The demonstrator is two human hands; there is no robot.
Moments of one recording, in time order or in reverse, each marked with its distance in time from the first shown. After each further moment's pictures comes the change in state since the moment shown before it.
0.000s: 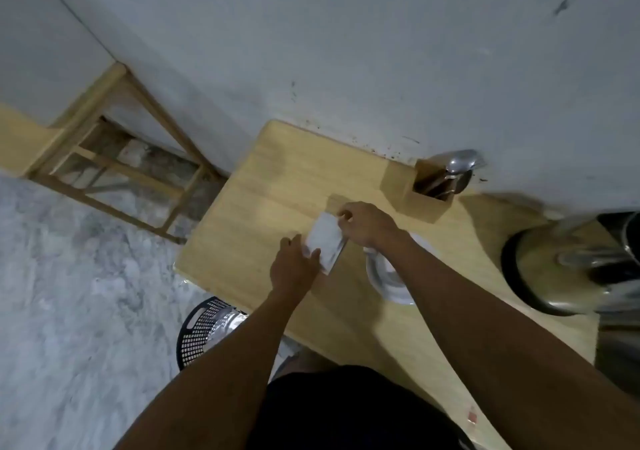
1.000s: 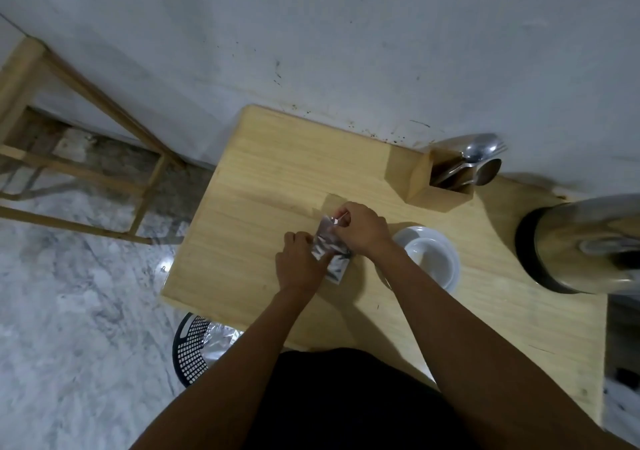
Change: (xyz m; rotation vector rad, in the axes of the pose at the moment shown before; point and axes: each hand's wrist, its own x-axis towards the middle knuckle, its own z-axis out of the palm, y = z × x) left_hand 0.050 -0.015 -0.002 0.060 -0.098 0.175; right_hand 0.034 -0.017 0.041 0.165 0.133 0.278
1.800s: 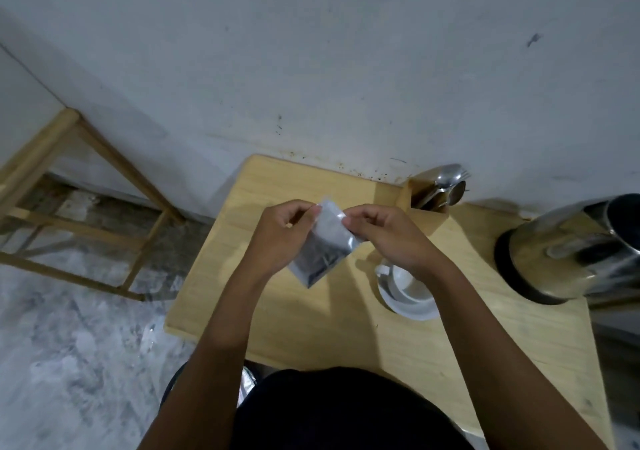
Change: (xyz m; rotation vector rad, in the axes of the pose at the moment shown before) left_hand -0.034 0.064 -0.151 -0.623 -0.044 0.379; right_hand -0.117 -0.039 -0.089 0.620 -0.002 -0.293
